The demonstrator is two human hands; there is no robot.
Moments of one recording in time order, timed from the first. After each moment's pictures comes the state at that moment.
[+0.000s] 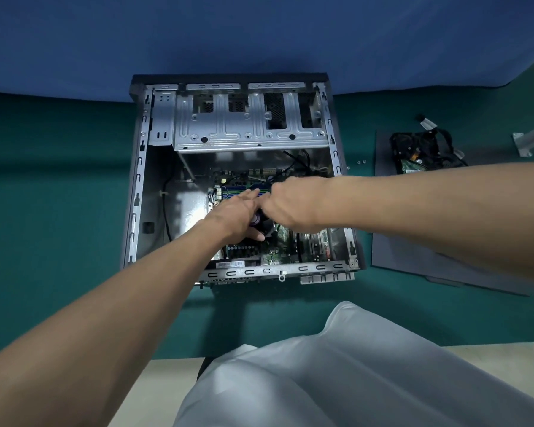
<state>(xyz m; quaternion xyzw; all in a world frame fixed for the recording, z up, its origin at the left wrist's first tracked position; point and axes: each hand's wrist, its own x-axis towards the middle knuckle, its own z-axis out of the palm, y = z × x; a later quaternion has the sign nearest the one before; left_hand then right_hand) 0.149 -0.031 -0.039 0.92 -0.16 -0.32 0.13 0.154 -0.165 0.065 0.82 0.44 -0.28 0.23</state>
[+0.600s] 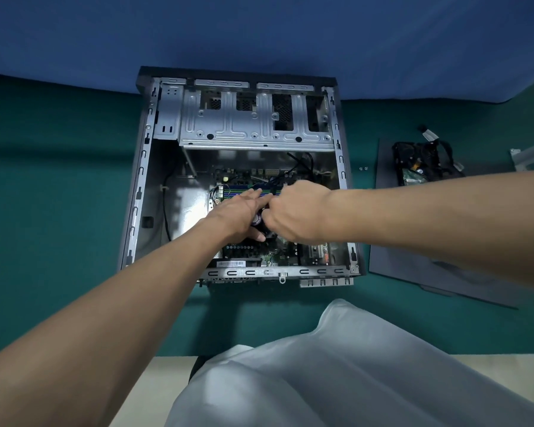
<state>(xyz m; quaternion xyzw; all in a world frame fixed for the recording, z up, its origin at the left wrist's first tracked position) 0.152 -0.028 -0.052 0.92 -0.15 -0.33 0.15 0.145 -0.160 0.065 0.79 0.50 -0.23 0.26</state>
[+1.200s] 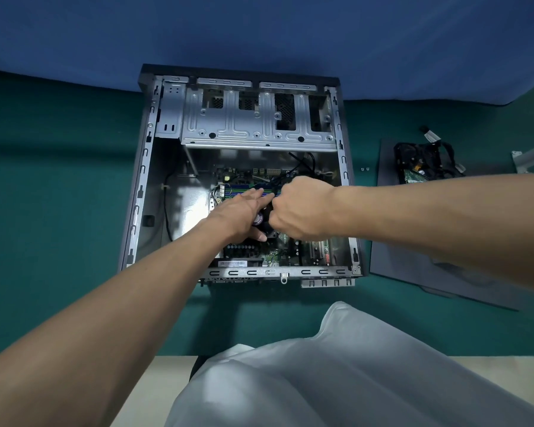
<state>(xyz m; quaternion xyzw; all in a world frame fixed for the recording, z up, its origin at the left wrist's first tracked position) 0.151 -0.027 -0.053 0.92 -0.15 -0.32 0.16 0.149 -0.166 0.061 0.77 0.54 -0.19 0.29</state>
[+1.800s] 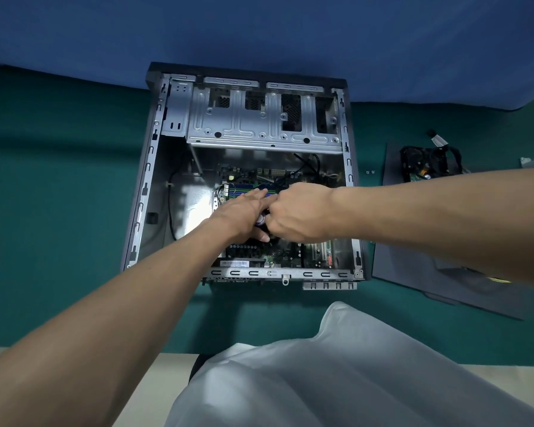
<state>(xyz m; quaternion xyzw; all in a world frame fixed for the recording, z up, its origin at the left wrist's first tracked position) 0.149 -0.026 -0.055 0.92 -0.15 -0.30 0.18 0.151 -0.158 0.059 0.73 0.58 -0.21 0.28</state>
